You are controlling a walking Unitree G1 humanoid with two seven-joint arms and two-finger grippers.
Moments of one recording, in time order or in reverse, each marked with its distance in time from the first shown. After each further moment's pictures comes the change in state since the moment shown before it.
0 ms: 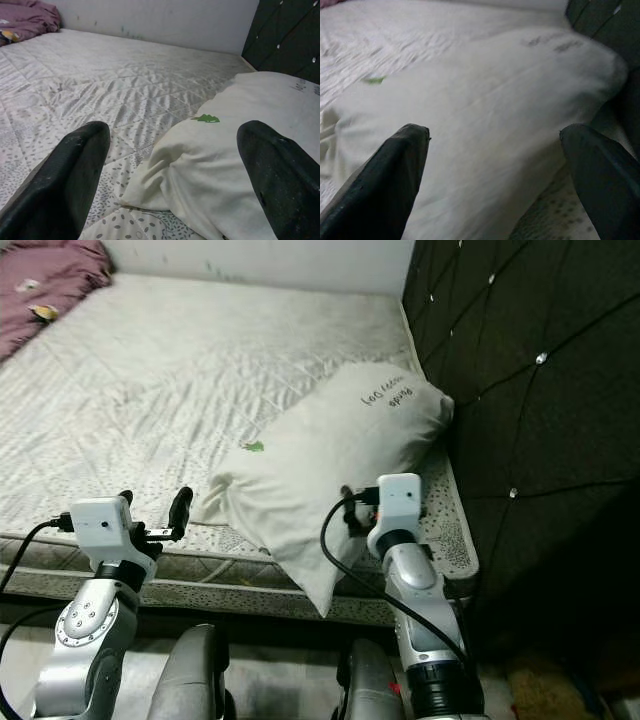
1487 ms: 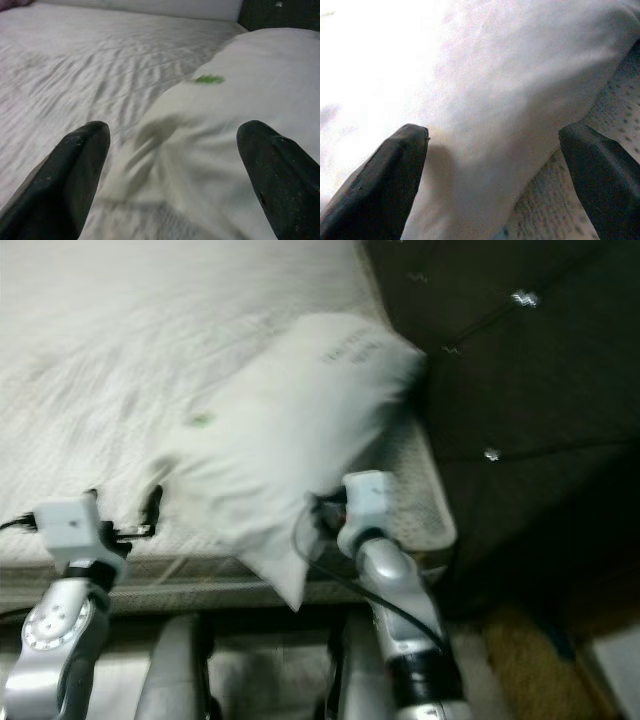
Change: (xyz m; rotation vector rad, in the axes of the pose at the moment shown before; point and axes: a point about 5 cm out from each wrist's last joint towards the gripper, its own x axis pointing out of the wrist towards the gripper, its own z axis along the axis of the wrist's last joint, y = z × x) left arm -0.003 0.016 0.008 0.041 -0.014 0.054; right arm 0.009 0.028 0.003 0.011 0.040 0.142
